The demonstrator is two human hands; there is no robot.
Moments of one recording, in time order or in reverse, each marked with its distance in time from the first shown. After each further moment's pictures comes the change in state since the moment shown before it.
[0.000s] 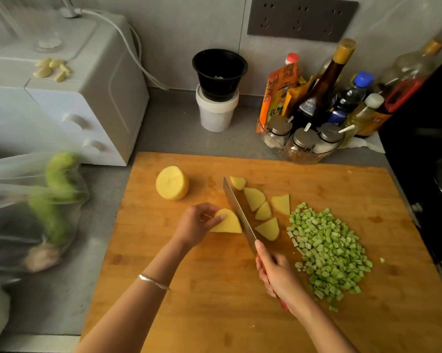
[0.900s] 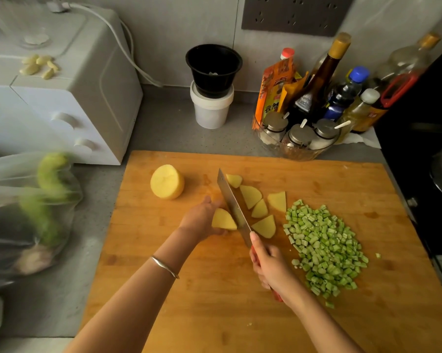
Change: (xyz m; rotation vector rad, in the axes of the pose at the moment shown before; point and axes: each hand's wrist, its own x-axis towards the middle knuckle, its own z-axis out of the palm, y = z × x) left_hand 0.019 0.023 0.011 0.741 -0.247 0.005; right_hand 0.006 -0.012 0.003 -0.027 -0.021 0.007
